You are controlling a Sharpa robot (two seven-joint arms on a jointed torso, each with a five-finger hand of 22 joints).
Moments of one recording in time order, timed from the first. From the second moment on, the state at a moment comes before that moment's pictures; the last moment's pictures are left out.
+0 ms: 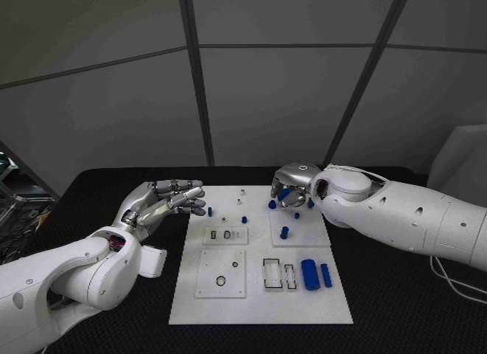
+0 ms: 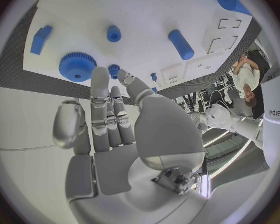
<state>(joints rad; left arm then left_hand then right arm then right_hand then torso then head) 1.08 -1.00 0.09 1.75 -0.18 -0.42 0.43 1.42 0.08 -0.25 0.00 0.10 0.91 0.18 0.10 0.14 1.06 0.15 0.07 0.11 1.04 0.11 0.24 0.28 0.19 0.95 0.21 0.49 0.21 1.30 -0.63 -0.02 1.21 -1.72 -0.15 -0.06 1.26 -0.05 0.27 -0.29 0.25 1.09 0.12 0.07 0.07 1.11 0.10 0.06 0.06 1.46 0.00 0.71 0.36 0.08 1.37 0.11 1.41 1.17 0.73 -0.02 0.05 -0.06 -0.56</state>
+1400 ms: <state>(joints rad) 1.08 -0.98 0.09 1.73 -0.18 -0.40 0.43 1.41 0.08 -0.25 0.00 0.10 0.90 0.19 0.09 0.14 1.05 0.15 0.07 0.10 1.03 0.11 0.24 0.29 0.19 0.95 0.21 0.49 0.21 1.30 -0.59 -0.02 1.16 -1.69 -0.13 -0.05 1.25 -0.03 0.44 -0.29 0.19 1.09 0.15 0.07 0.07 1.17 0.09 0.06 0.06 1.44 0.00 0.84 0.37 0.09 1.38 0.11 1.44 1.24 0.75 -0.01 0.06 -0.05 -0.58</state>
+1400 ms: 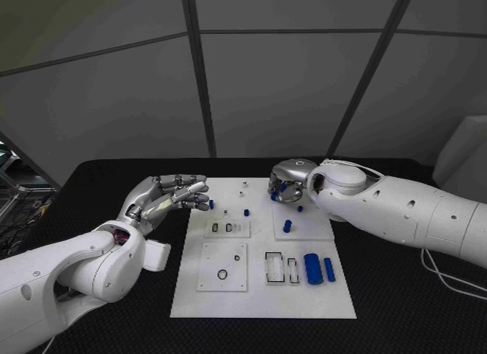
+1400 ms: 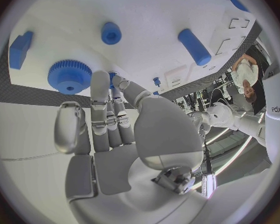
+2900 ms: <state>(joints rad) 1.08 -0.97 0.10 1.72 -0.18 -0.40 0.43 1.40 0.09 -0.26 -0.01 0.10 0.90 0.19 0.08 0.14 1.04 0.16 0.07 0.10 1.01 0.12 0.23 0.30 0.19 0.93 0.22 0.49 0.20 1.30 -0.52 -0.02 1.11 -1.65 -0.34 -0.03 1.23 -0.04 0.49 -0.28 0.20 1.12 0.14 0.07 0.08 1.20 0.08 0.06 0.06 1.43 0.00 0.85 0.37 0.07 1.39 0.11 1.45 1.25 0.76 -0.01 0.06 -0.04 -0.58</state>
